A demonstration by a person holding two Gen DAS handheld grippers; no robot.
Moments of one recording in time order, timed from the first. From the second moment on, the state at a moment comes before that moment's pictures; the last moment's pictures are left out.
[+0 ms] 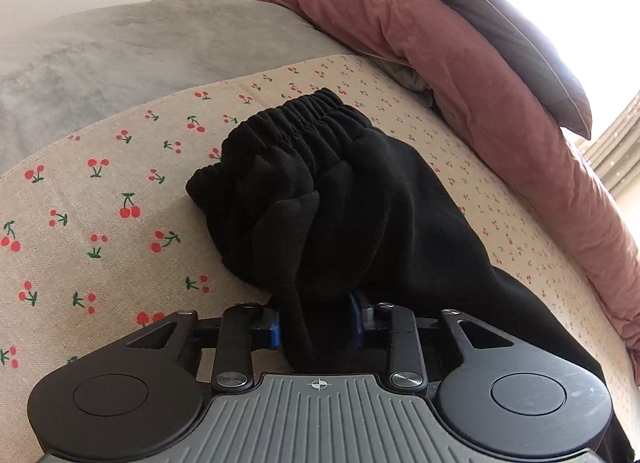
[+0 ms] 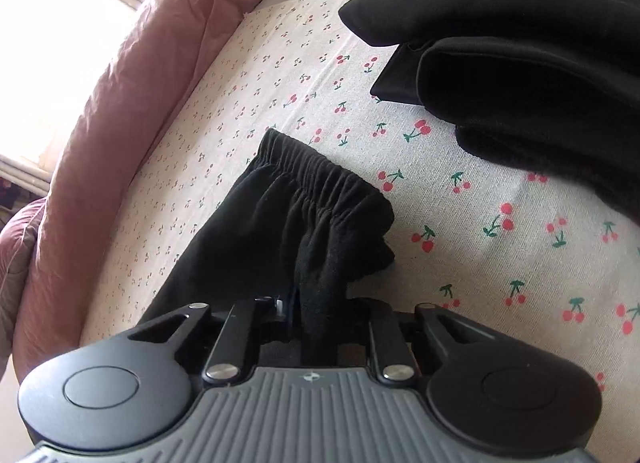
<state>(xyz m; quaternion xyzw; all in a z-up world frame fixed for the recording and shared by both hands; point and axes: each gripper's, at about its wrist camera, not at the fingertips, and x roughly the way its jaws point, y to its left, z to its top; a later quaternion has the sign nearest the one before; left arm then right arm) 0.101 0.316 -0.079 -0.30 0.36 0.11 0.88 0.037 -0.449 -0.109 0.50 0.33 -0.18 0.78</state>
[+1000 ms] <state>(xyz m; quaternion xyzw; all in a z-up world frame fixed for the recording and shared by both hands) 0.090 0.320 0.043 -0.28 0.31 0.04 0.91 0.036 -0.425 -0.056 0.30 0.39 -0.22 0.84</state>
